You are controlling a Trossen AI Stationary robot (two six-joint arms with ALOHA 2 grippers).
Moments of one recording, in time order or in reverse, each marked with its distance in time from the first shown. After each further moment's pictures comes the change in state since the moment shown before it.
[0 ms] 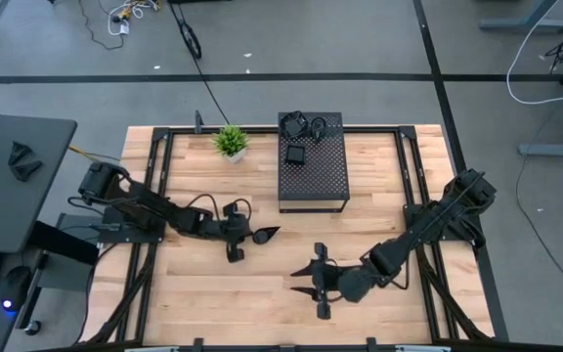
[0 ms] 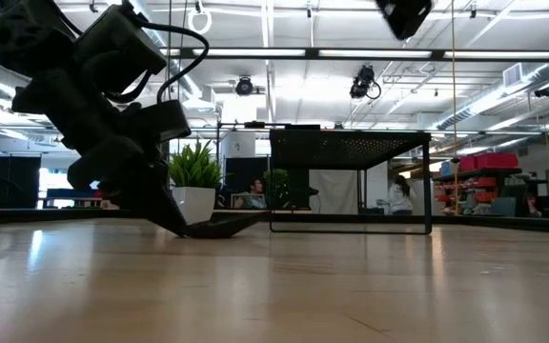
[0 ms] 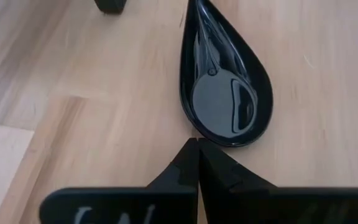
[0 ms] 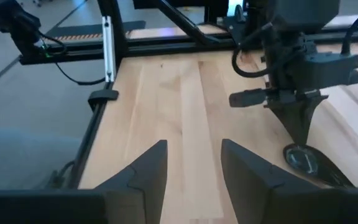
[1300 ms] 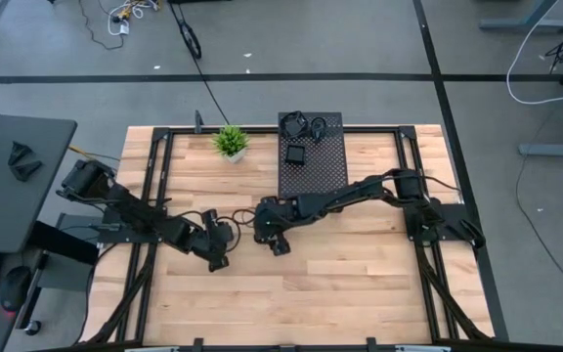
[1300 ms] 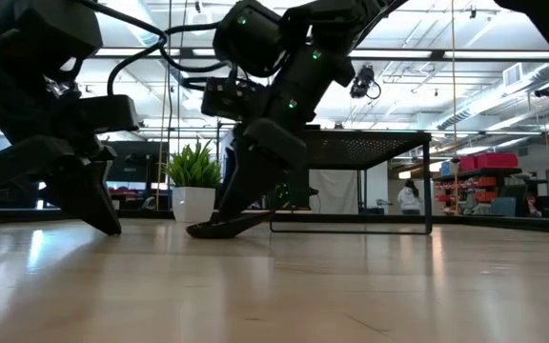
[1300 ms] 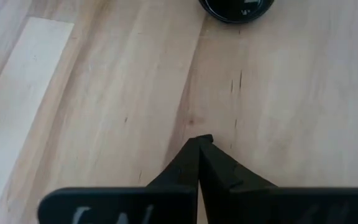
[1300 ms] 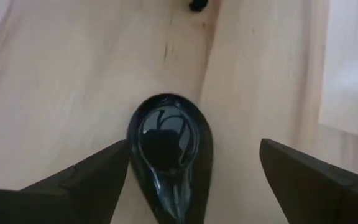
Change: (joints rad) left arm -0.218 -0.145 0.007 -0.438 -0.194 -0.283; right arm -0.548 0.469 0.504 -0.572 -0.529 -0.560
